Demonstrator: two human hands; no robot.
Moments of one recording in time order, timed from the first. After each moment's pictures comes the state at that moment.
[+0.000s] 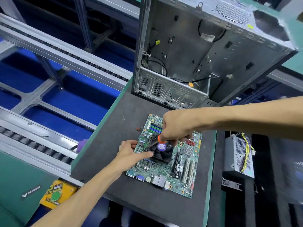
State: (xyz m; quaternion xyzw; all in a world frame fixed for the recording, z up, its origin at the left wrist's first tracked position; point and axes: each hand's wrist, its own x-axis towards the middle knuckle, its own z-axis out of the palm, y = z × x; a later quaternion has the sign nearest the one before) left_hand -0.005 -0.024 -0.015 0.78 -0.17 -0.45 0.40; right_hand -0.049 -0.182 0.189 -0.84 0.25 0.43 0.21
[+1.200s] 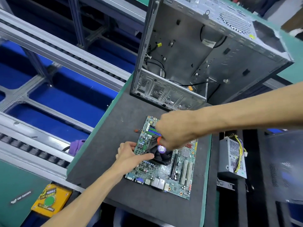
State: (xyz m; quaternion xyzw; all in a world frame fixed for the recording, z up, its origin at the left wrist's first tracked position) left_hand -0.006 -0.029 -0.023 0.79 -0.15 -0.44 0.40; right_hand -0.037 -0.157 0.204 -0.91 -0.02 0.40 -0.11
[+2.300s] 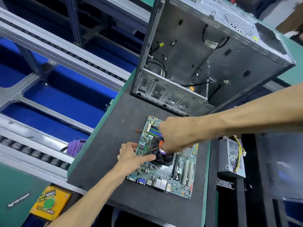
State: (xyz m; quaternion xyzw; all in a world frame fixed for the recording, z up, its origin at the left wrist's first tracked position) left_hand -0.006 -0.026 -0.011 0.78 -0.16 -0.45 0.40; right_hand -0.039 -0.150 0.191 -0.86 0.23 0.45 0.07
